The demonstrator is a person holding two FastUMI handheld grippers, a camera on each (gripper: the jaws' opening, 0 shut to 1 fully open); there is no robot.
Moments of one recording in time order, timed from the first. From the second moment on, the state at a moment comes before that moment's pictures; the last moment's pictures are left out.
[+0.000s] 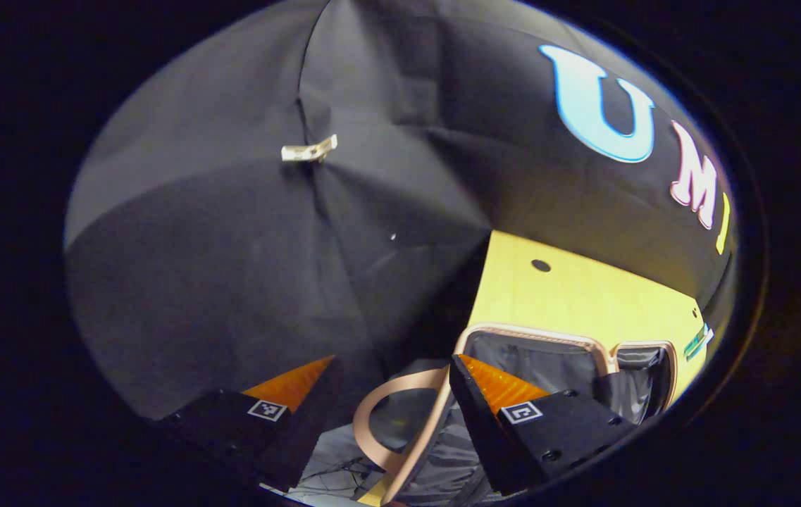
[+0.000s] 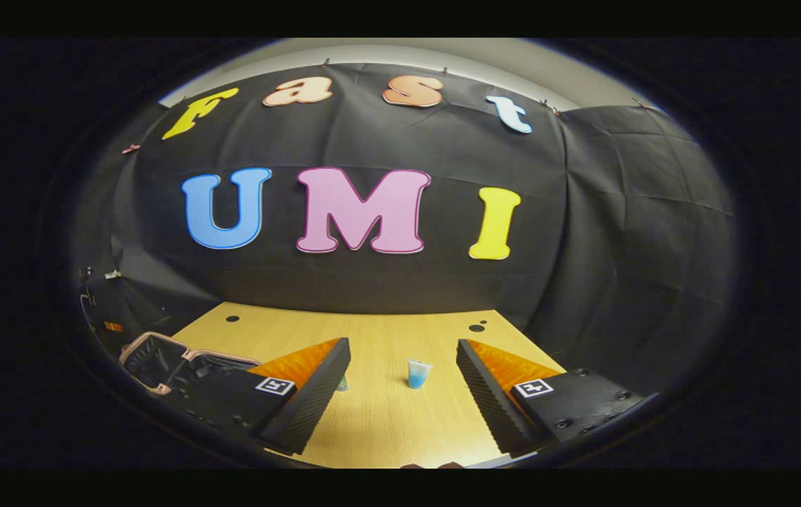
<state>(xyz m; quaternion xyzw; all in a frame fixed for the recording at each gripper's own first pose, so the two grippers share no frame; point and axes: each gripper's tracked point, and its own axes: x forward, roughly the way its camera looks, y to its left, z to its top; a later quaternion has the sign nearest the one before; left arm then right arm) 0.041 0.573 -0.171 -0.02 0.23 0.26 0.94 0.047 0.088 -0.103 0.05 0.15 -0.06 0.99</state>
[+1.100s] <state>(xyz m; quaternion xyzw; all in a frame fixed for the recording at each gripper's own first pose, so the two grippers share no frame) 0.050 0.194 -0.070 0.04 0.07 0.08 0.99 0.038 0.103 -0.116 0.00 0.10 0.00 1.00</state>
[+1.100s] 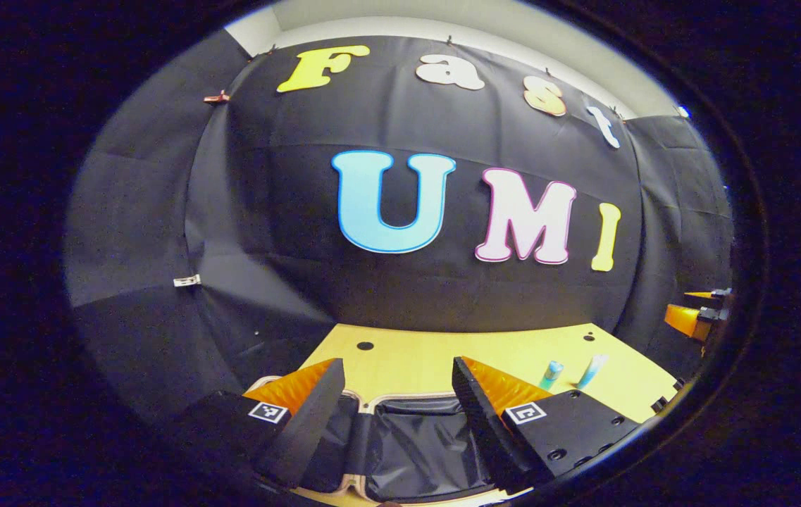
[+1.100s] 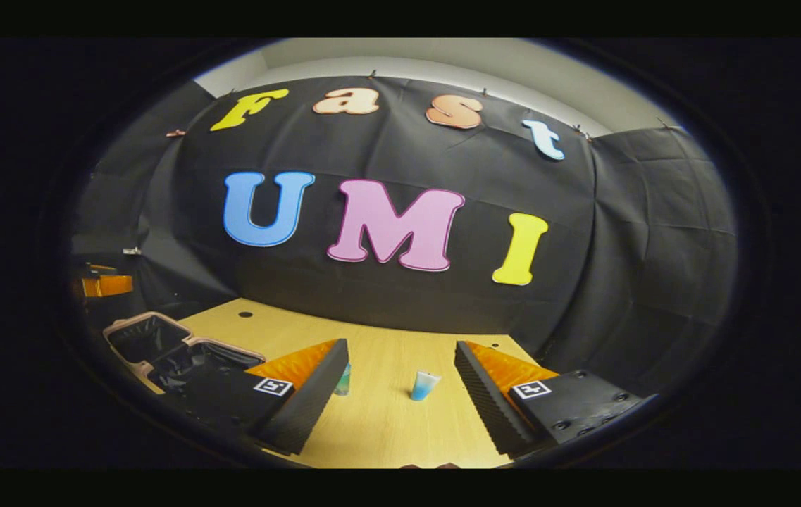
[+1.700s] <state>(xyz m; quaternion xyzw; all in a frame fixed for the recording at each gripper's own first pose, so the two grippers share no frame) 0.146 0.011 -0.193 0.06 0.13 -0.06 0.99 0.096 0.053 -0.189 0.02 0.13 0.03 0.99</state>
